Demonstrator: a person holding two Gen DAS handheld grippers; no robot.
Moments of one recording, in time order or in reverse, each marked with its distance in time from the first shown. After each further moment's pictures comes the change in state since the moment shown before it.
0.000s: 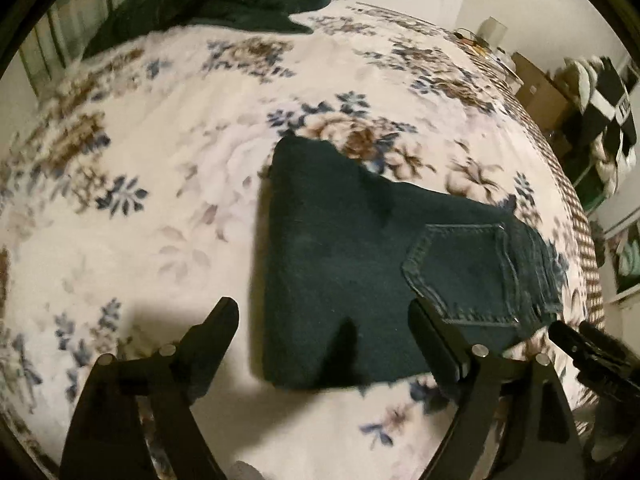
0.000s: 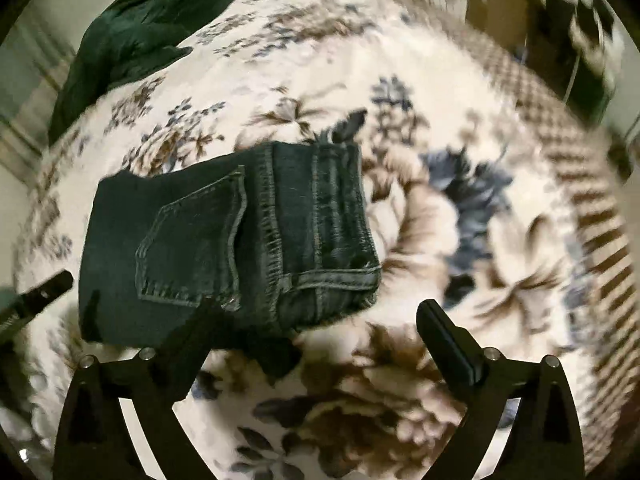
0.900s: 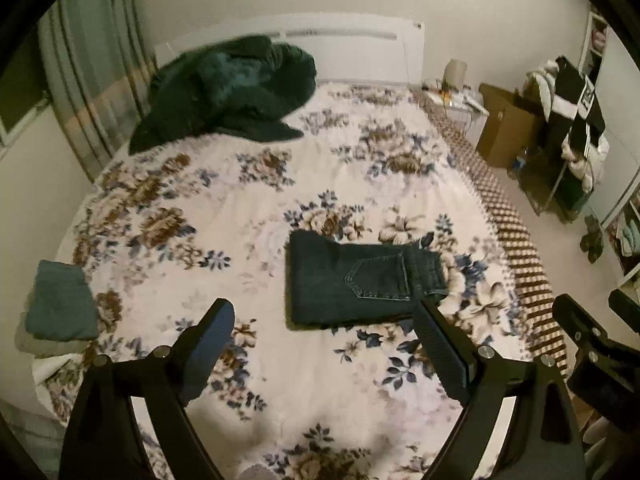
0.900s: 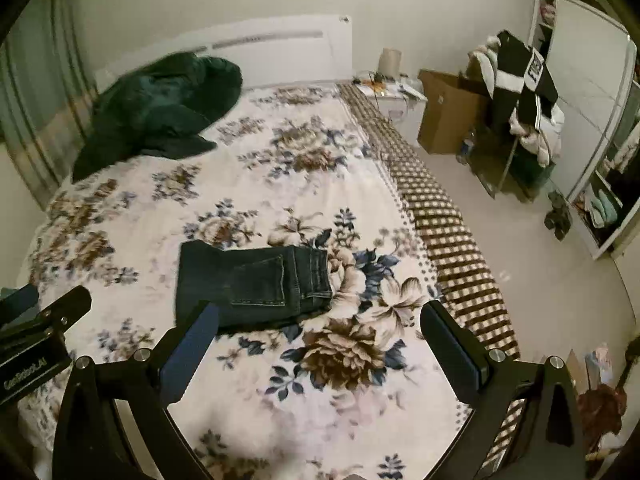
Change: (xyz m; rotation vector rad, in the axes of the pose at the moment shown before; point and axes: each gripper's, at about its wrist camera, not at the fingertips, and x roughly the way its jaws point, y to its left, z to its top) left arm -0.305 -0.078 -0.032 0.102 -0.209 0.091; right arm -0.380 0.014 -0.062 -0.019 -0.289 -0.067
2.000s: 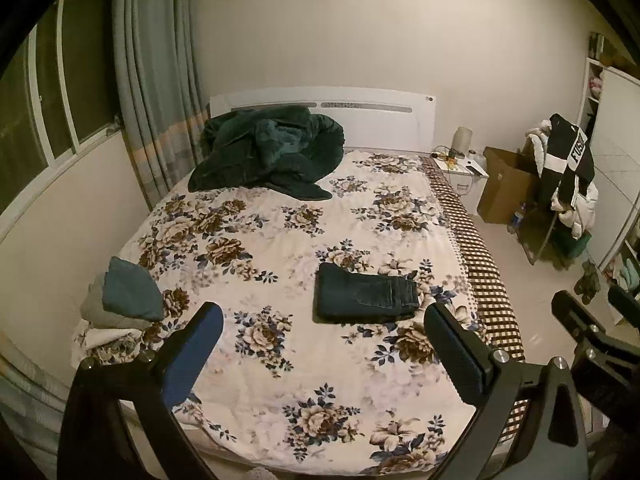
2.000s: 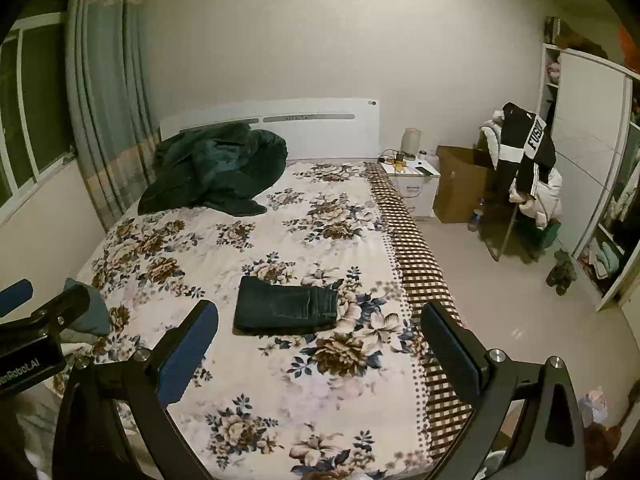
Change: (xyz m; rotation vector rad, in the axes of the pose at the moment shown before) left arm -0.258 -0.012 -0.059 -0.074 -0.204 0.089; right arm -0.334 -0.045 -0.045 -0.065 -0.224 0.093
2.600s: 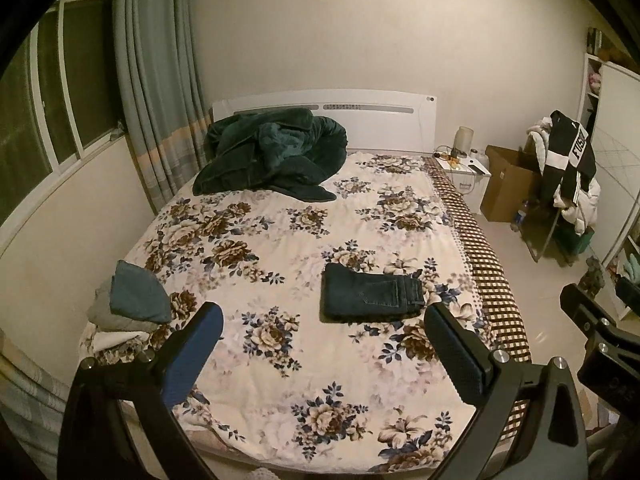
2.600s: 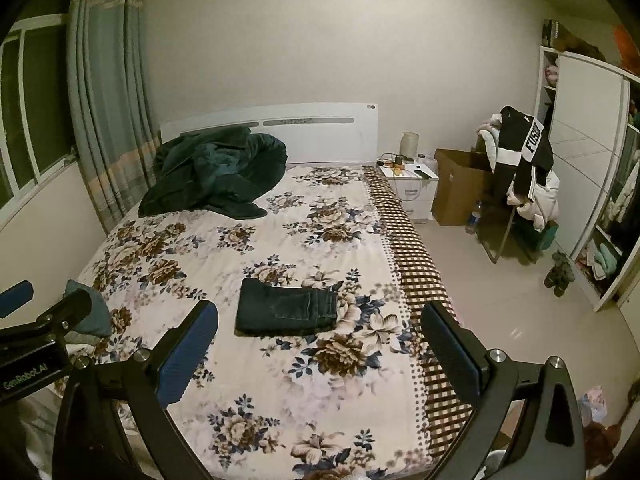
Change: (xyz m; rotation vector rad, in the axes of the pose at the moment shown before) left arm -0.013 0.001 -0.005 0.005 -0.009 0.016; right arm -0.004 -0.001 0.008 -0.009 0.000 0.014
